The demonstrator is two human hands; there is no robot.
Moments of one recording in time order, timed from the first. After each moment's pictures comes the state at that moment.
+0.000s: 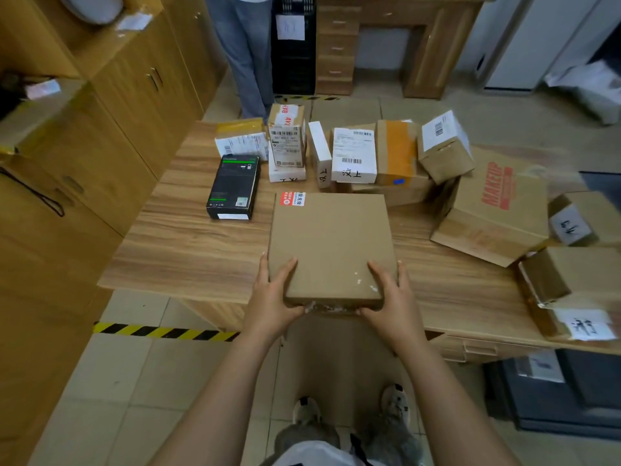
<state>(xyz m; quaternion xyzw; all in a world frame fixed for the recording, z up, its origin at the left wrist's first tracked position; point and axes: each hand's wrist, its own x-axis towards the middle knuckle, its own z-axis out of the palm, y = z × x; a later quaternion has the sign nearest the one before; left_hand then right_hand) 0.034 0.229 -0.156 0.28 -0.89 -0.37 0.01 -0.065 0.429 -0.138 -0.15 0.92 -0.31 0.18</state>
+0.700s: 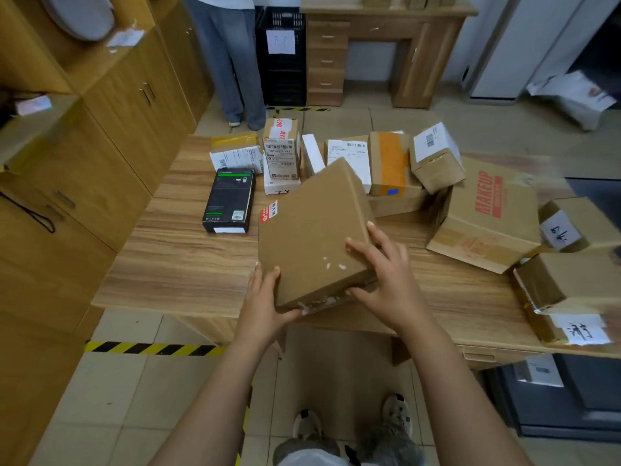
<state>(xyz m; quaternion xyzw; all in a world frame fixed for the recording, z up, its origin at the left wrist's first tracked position) 0.028 0.212 -0.151 0.30 -0.88 -0.37 0.00 -0.089 0.408 -0.080 -0.32 0.89 -0.32 0.06</state>
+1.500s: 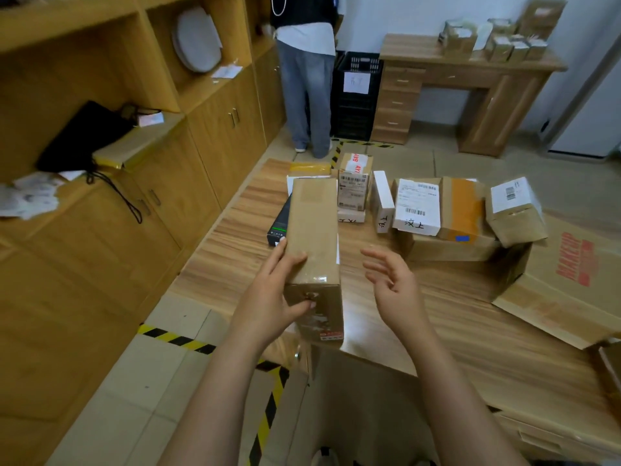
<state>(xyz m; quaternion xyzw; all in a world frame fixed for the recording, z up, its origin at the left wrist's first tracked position) 0.080 0.159 -0.046 0.25 -0.90 -0.34 0.16 -0.071 0.309 -0.065 -0.28 0.75 -0.59 0.15</state>
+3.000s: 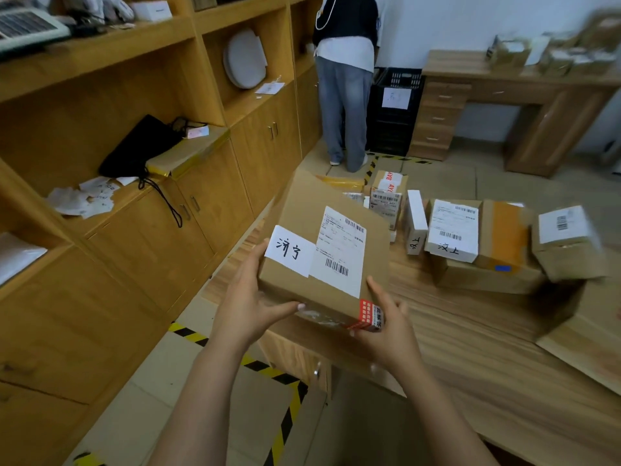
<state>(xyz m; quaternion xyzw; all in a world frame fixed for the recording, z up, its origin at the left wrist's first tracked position) 0.106 0.118 -0.035 0.34 -0.84 -0.34 0.24 -0.060 0.288 -0.102 -0.27 0.79 -0.48 0.28</state>
